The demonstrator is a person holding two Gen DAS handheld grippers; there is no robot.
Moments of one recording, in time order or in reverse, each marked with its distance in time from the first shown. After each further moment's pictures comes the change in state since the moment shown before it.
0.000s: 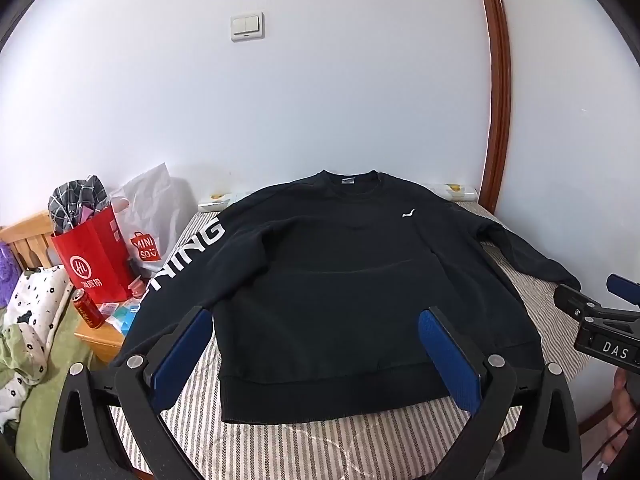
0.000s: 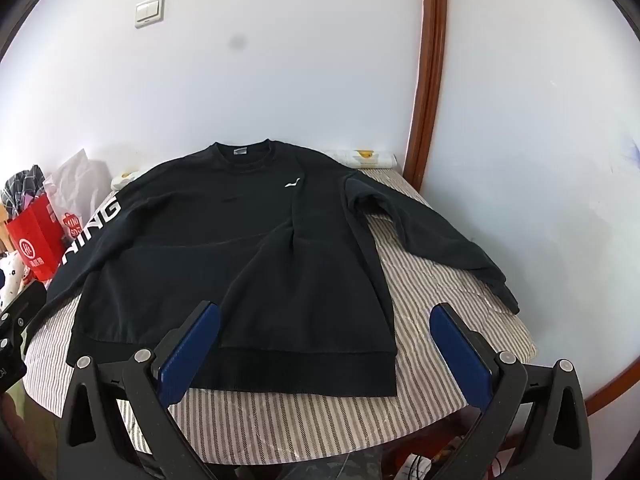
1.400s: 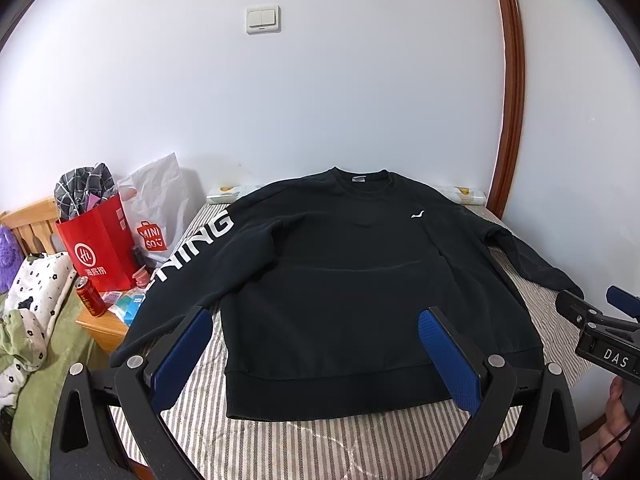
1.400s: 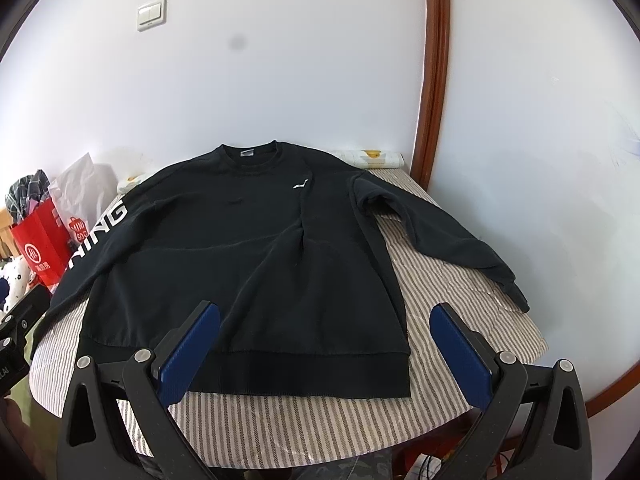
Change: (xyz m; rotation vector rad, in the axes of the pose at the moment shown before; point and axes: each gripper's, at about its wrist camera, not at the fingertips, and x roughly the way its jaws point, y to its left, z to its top) left arm 0.003 0.006 -0.013 -0.045 0.000 0.021; right arm 0.002 0.008 -0.004 0.028 -0.009 0.029
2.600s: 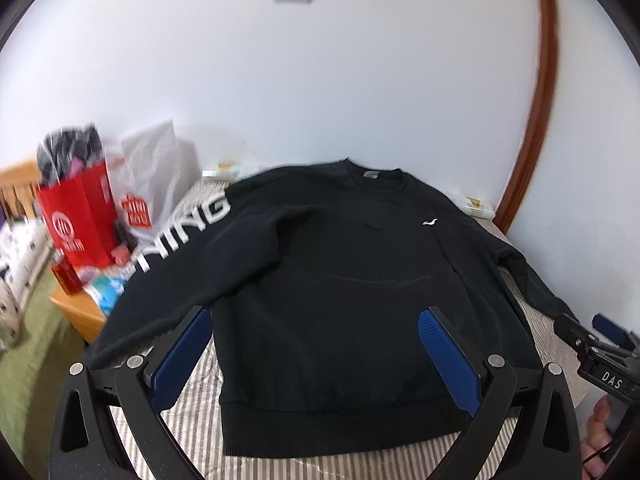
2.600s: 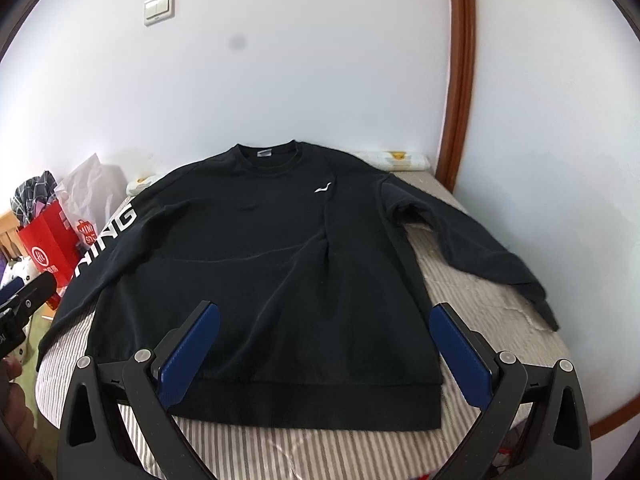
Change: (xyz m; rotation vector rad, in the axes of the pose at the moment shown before) left arm 0.069 0.049 0.018 -0.138 0.074 -0.065; right arm 0.052 0.023 0.023 -0.006 0.028 0.069
